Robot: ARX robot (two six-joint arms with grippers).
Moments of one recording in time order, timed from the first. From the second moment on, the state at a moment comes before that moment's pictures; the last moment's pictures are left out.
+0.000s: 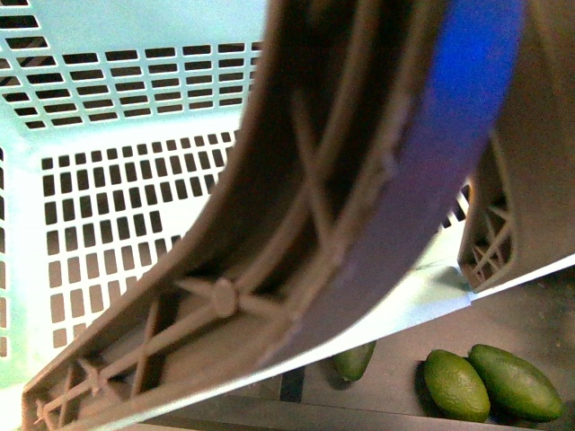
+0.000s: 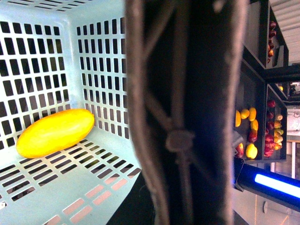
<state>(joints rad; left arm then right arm) -0.60 1.34 1.09 -0.34 0.22 -0.90 -0.51 2.19 0.87 0.50 -0.04 -0.58</state>
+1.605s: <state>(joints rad) -0.60 1.34 1.09 -0.34 0.22 -0.90 -0.49 2.45 1.18 0.28 -0.04 0.15</state>
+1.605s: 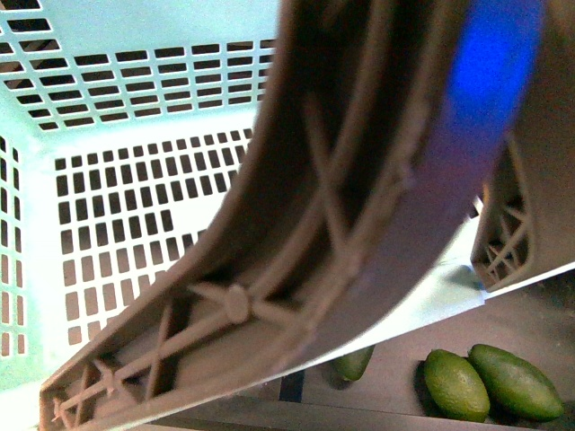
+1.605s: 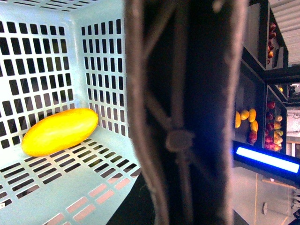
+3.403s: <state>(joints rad) -0.60 1.34 1.09 -0.34 0.22 -0.90 -0.53 2.09 0.86 0.36 -0.13 0.08</state>
